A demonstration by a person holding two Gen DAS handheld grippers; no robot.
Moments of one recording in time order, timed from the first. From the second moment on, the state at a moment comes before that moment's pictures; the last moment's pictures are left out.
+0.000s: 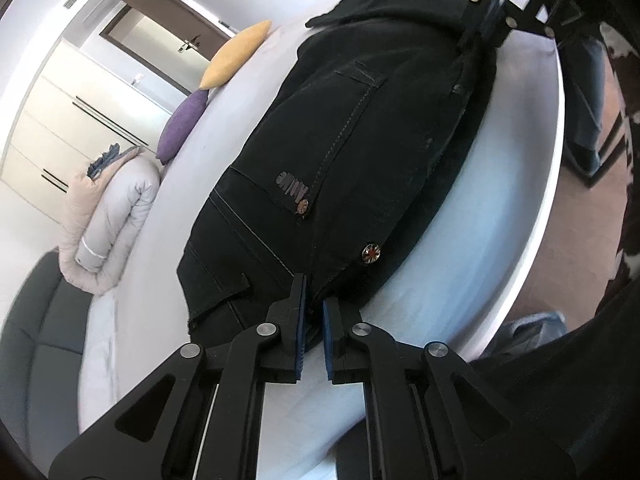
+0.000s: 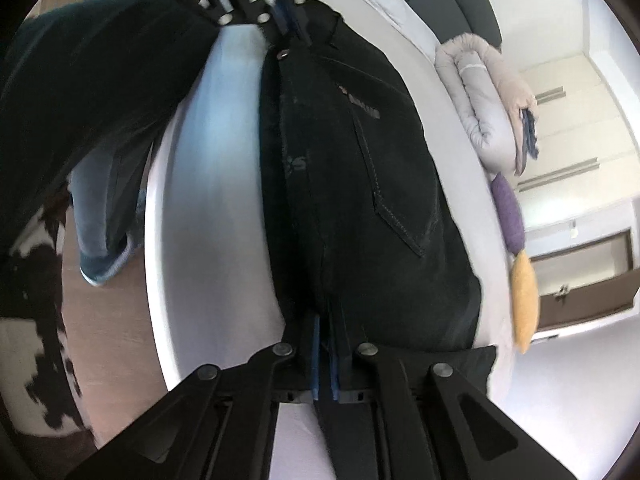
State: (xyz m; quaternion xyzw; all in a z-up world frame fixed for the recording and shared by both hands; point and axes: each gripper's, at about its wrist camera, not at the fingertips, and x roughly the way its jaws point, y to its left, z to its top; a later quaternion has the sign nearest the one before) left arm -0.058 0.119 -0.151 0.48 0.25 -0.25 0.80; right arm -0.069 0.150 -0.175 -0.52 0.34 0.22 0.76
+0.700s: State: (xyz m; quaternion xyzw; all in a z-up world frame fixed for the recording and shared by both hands) left arm 0.041 0.052 -0.091 0.10 0.41 -0.30 0.85; right arm 0.016 -0.008 -0.072 -0.05 0.43 0.13 0.89
